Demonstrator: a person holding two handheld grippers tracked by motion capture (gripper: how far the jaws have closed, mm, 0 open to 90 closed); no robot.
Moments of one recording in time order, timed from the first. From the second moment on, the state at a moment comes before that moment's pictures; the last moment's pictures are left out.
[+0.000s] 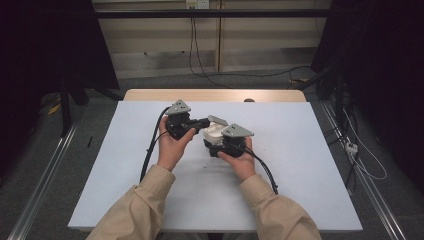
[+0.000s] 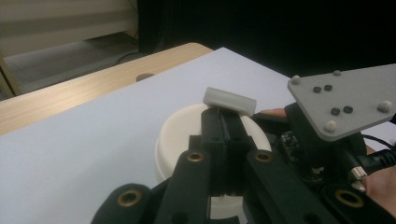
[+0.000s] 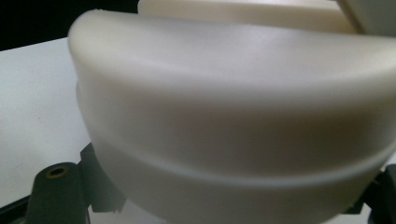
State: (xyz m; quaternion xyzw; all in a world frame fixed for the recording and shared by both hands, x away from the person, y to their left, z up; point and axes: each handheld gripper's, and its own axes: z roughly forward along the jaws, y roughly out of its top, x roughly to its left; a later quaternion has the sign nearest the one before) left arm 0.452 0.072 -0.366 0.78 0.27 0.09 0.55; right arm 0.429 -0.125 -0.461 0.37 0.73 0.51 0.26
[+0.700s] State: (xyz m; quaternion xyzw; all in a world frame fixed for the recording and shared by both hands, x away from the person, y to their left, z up) left arm 0.456 0.063 -0.362 0.79 0.27 0.09 0.55; right arm 0.430 -0.125 -0.462 0.37 0.73 0.51 0.26
